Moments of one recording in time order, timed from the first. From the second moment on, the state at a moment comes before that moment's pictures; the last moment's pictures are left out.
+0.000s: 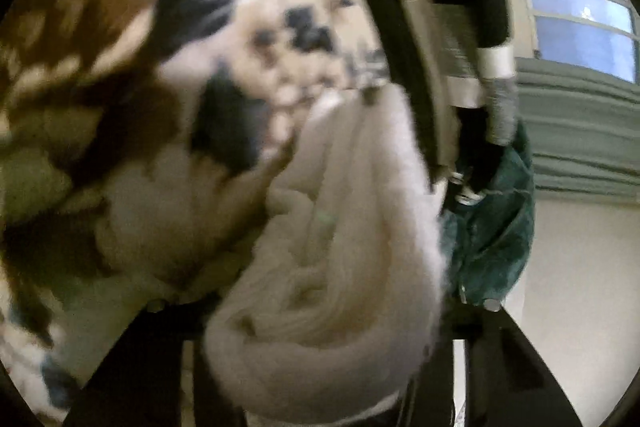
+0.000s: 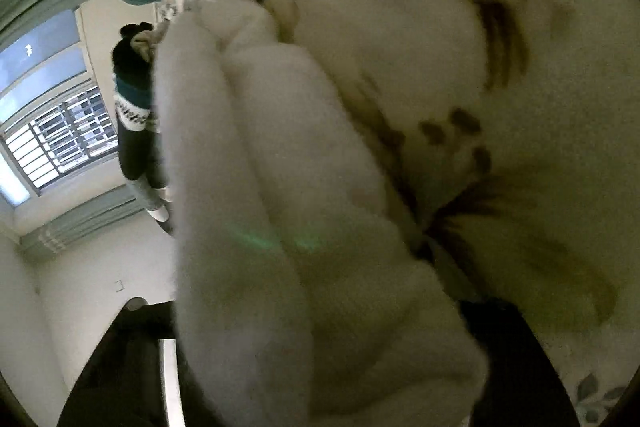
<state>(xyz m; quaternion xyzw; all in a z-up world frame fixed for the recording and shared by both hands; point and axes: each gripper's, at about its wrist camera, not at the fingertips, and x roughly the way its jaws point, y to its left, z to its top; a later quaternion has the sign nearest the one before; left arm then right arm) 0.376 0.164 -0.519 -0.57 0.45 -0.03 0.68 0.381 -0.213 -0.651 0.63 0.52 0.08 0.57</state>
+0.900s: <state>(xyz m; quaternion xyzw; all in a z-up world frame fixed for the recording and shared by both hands) 0.630 0.192 -0.210 -0.51 0.35 -0.17 0.77 0.582 -0.189 -0.242 0.55 0.37 0.16 0.73</state>
